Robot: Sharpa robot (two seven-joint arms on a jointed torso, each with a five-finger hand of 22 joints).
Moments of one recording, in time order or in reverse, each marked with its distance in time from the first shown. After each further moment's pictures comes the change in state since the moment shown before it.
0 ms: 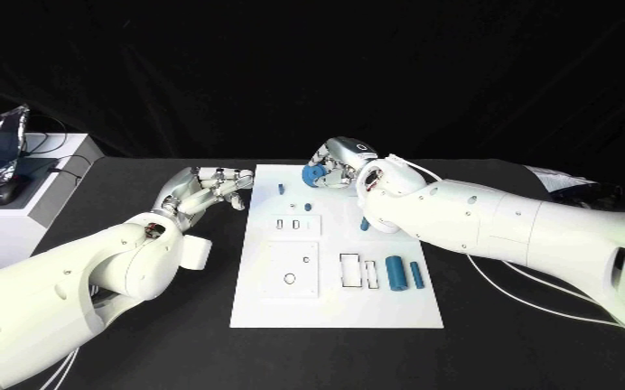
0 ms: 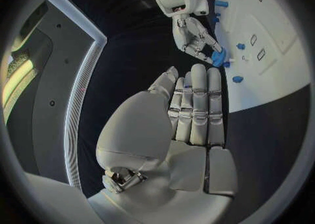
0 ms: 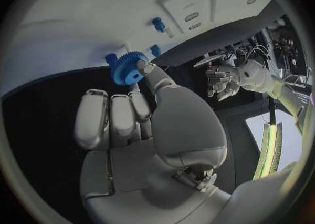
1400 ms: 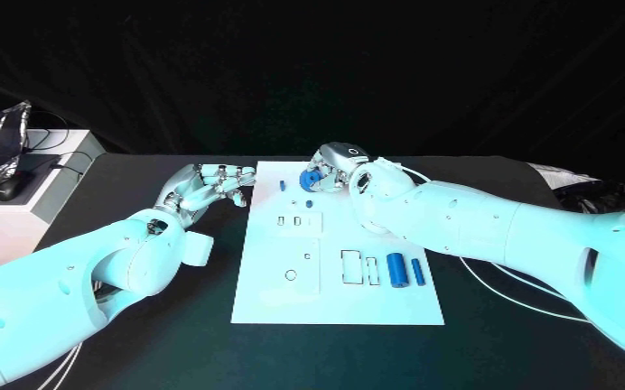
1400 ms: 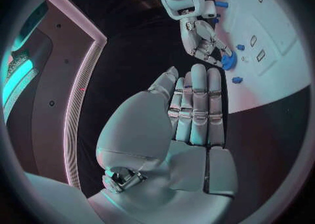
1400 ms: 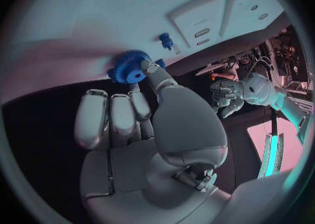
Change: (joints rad) left arm 0.000 0.001 0.000 0.000 0.000 0.003 -0.002; left_hand 0.000 0.000 0.003 -0.003 0.000 -0.004 0.004 0.000 0.000 -0.004 0.004 0.000 0.000 0.000 0.000 0.007 -0.003 0.000 -0.004 -0.004 0.004 -0.003; right arm -0.022 0.074 -0.004 -0.101 -0.059 0.041 -0.016; right_hand -0.029 -0.006 -0.018 0.007 -0.015 0.005 -0.005 0.000 0.000 0.002 0.003 -0.023 0.000 0.000 0.000 -0.010 0.002 0.000 0.000 0.000 0.000 0.000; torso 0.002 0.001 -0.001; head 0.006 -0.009
